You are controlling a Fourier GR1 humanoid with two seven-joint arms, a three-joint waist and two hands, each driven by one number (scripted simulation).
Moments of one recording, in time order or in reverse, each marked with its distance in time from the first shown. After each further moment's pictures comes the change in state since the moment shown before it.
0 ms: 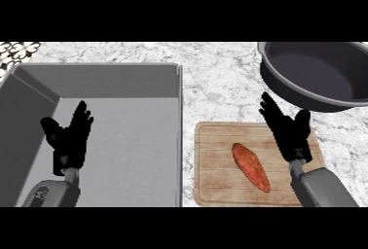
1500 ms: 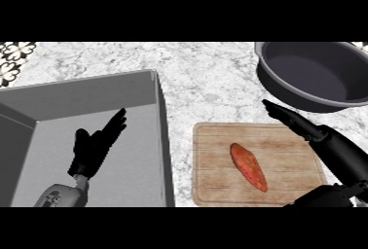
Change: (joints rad) left arm 0.014 0.030 -0.152 -0.028 -0.042 -0.362 -0.023; right arm 0.094 -0.334 0.015 -0.631 0.045 0.279 0.074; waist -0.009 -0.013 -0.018
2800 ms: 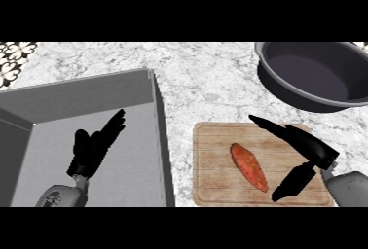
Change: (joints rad) left arm 0.010 -0.041 0.067 0.021 -0.063 -0.058 -0.007; right arm -0.067 0.140 -0.003 0.511 0.236 0.362 -0.164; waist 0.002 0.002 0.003
